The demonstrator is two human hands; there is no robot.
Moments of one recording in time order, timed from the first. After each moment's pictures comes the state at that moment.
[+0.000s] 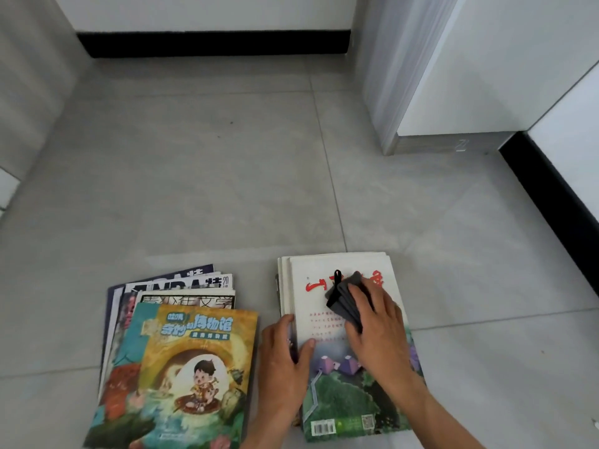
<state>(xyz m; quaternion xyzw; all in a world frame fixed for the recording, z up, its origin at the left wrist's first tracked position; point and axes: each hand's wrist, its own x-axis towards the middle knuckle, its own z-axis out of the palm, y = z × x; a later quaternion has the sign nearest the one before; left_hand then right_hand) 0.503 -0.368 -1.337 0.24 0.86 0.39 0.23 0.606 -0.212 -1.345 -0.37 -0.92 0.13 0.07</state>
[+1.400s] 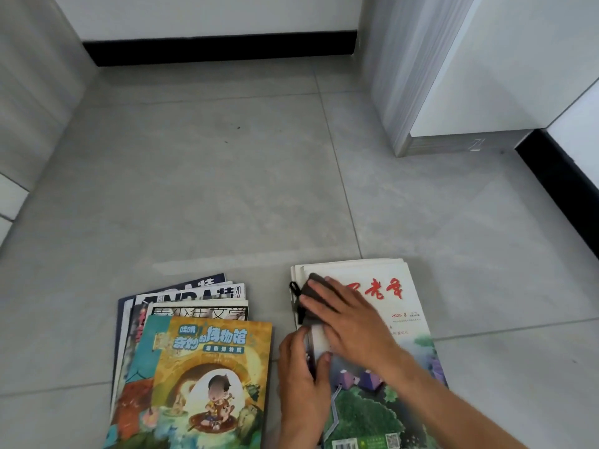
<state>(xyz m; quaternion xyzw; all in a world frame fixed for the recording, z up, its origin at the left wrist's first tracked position) 0.505 -0.370 -1.369 0.22 0.83 0.46 0.23 0.545 -0.208 -1.357 -0.09 -0.99 0.07 0.09</state>
